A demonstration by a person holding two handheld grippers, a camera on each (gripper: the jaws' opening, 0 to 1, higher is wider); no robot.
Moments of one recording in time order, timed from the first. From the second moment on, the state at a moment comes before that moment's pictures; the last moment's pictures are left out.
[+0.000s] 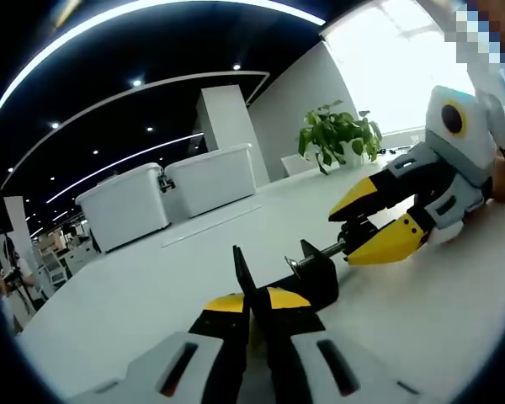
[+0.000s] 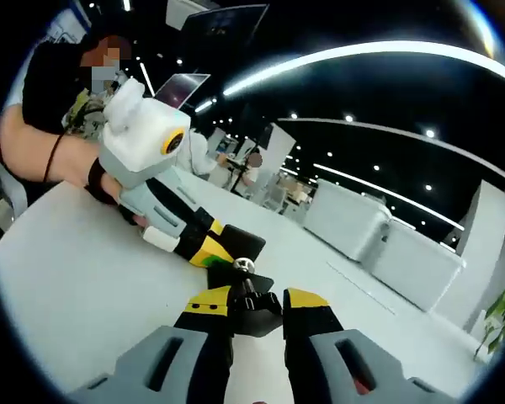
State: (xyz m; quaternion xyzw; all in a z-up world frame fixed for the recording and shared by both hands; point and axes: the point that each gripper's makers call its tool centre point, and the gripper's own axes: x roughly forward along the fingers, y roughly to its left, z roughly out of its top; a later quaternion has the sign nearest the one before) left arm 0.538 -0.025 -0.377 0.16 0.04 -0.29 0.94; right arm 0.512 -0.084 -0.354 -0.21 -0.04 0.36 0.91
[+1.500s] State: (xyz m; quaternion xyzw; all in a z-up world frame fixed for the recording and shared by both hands) left arm 0.538 -0.025 -0.377 0.16 0.04 -0.29 0.94; right arm 0.514 -0.088 -0.347 -0.08 0.01 0.37 0.92
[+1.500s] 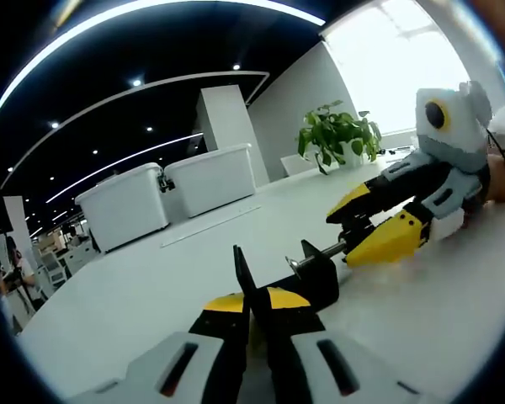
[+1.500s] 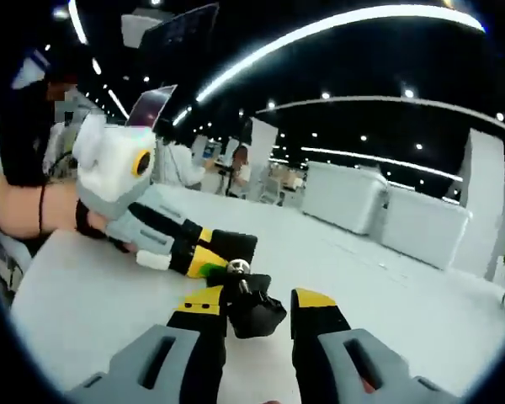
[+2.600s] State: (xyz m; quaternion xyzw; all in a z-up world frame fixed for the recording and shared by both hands) left arm 0.539 -0.025 -0.376 0.16 0.04 -0.29 0.94; right arm 0.511 -0.079 -0.350 -0.24 -0.06 0.37 0.89
